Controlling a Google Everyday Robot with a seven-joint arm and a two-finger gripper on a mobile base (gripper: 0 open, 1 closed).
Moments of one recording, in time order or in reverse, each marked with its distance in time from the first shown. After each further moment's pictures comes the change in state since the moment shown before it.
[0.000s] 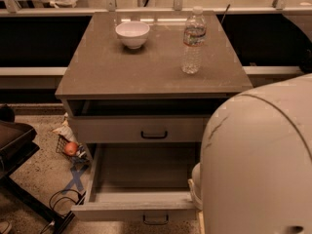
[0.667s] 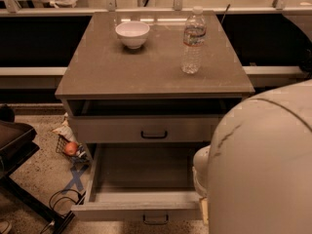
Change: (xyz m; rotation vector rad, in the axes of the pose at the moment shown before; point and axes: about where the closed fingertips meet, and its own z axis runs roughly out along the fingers) arm 0.013 -0.025 -0.030 0.016 0.036 0.044
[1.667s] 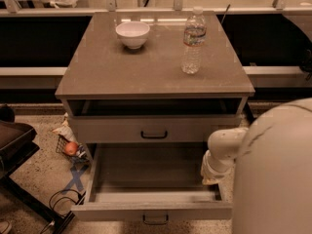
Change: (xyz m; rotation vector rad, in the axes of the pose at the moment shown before) arm 0.032 -0.057 -0.022 0.086 -0.058 0.041
